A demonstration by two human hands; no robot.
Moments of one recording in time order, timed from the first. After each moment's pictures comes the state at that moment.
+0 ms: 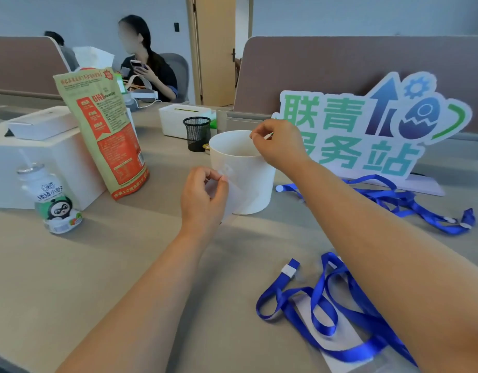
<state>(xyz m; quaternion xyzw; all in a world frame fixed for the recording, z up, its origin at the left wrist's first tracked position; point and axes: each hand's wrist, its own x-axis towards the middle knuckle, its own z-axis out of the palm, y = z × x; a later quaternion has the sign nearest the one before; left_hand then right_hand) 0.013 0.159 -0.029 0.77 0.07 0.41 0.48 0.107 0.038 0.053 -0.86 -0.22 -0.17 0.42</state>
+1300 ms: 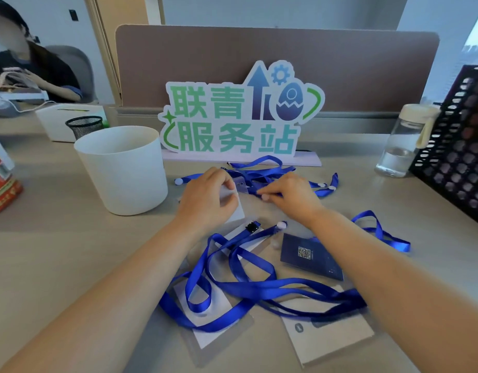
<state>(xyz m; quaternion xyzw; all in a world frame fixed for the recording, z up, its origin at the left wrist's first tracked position) 0.034 -0.009 -0.023 0.90 -0.18 0.23 0.31 0.073 -0.205 -0.033 -0.96 -0.16 -0.13 0.17</state>
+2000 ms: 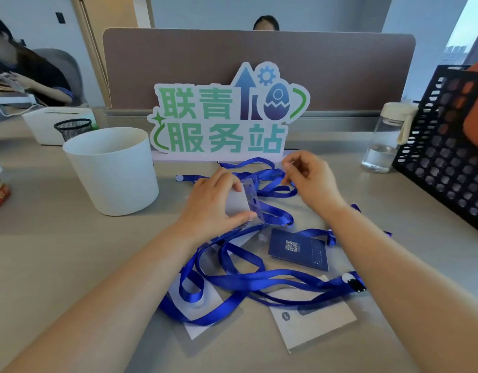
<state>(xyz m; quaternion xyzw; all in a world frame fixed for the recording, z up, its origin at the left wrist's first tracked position) 0.019 -0.027 -0.023 0.91 -0.26 0.22 0.24 0.036 -0.230 -0.002 -0.83 -0.09 -0.21 0.50</state>
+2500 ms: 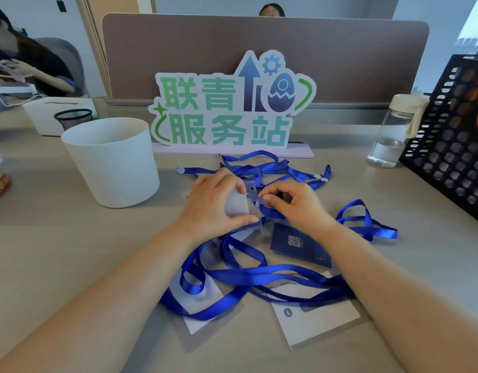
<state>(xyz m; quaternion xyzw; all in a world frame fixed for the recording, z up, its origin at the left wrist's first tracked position) 0.024 -0.021 -0.040 0.88 -0.30 0.28 0.24 0.014 -0.211 -0.032 -0.87 -0.19 -0.12 0.43</state>
